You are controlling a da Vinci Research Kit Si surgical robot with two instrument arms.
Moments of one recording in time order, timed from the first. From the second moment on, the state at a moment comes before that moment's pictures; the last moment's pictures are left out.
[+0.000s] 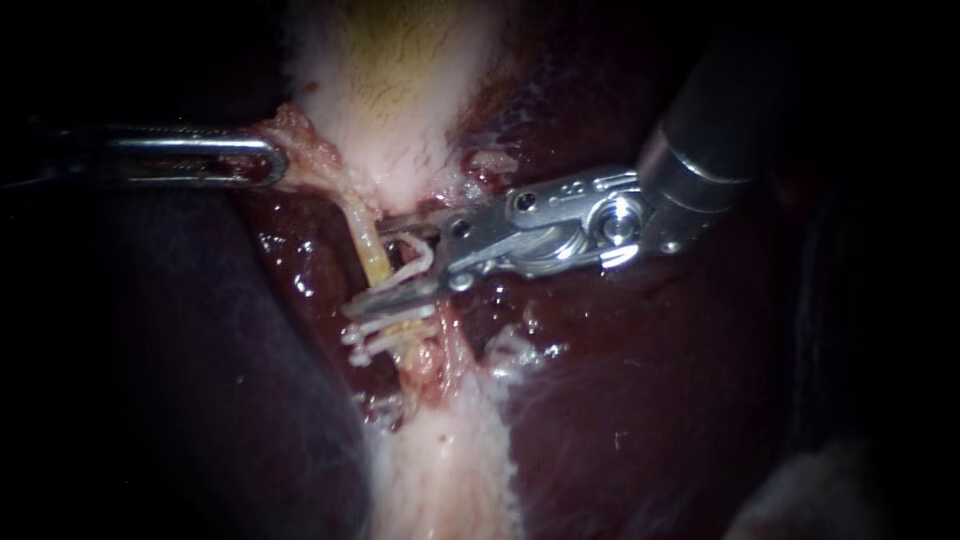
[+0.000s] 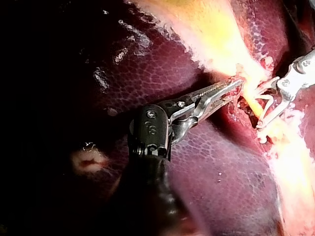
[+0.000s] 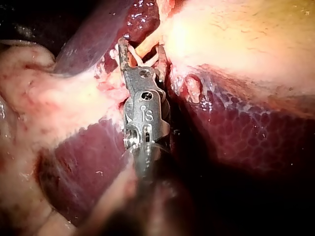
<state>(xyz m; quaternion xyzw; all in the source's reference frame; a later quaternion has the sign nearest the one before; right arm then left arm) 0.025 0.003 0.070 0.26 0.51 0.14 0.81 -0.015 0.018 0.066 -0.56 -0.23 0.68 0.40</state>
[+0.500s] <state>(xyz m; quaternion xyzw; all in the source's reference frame) 0.026 0.003 0.068 0.31 0.57 0.15 0.75 -0.015 0.018 0.066 -0.56 -0.23 0.68 0.40</state>
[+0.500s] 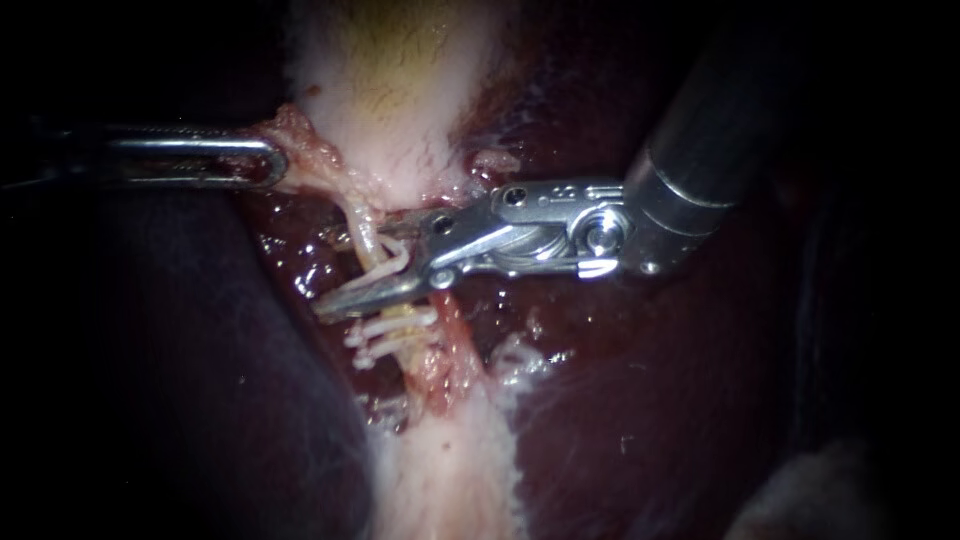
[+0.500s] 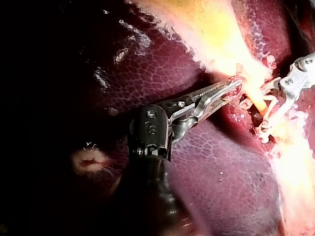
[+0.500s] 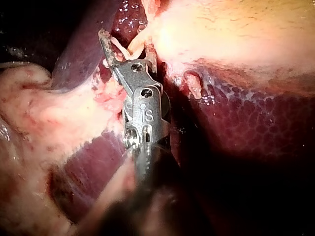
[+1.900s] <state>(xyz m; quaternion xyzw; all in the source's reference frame) 0.026 0.003 0.065 0.33 0.58 0.17 0.73 -0.015 0.018 0.066 -0.56 -0.23 0.68 0.40</state>
